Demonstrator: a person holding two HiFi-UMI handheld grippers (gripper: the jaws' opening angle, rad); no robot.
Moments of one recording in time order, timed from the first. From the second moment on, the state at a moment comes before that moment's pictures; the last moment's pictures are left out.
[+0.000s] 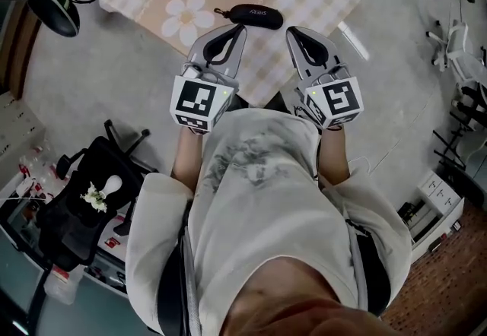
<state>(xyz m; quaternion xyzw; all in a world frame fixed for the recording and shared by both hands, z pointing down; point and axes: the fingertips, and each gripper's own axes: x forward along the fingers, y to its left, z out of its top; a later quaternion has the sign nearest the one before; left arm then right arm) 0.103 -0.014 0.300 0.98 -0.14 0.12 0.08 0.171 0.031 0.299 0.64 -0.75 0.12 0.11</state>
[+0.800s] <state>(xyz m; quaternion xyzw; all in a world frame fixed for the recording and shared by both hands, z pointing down) 0.141 -0.046 0.379 0.96 -0.18 0.17 0.13 0.217 -0.007 0.380 0.60 -0.77 0.18 0.16</state>
